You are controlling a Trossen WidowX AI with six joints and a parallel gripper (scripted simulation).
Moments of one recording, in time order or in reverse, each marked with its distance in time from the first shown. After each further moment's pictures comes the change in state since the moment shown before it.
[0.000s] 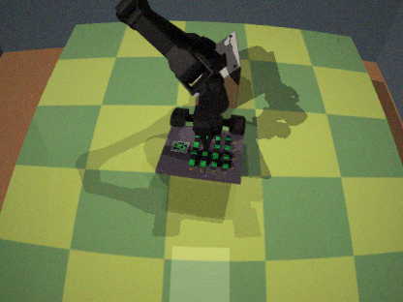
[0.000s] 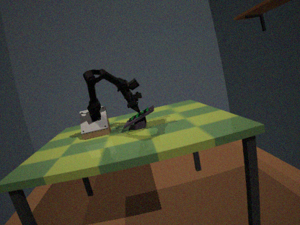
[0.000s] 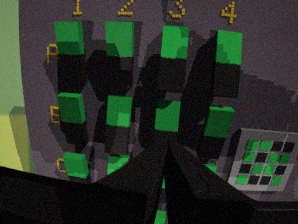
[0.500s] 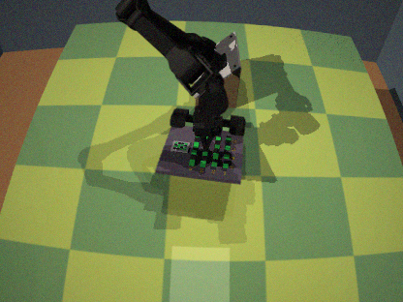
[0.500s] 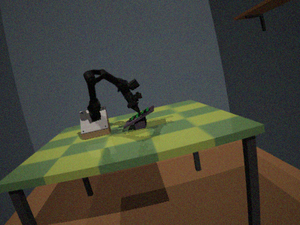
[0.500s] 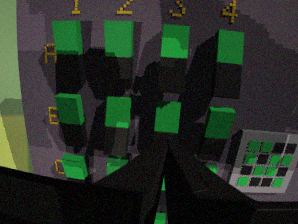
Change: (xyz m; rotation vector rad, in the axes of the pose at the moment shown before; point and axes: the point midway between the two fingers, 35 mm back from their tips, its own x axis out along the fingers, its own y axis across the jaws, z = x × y) arm 0.002 0.000 0.000 0.000 0.000 0.000
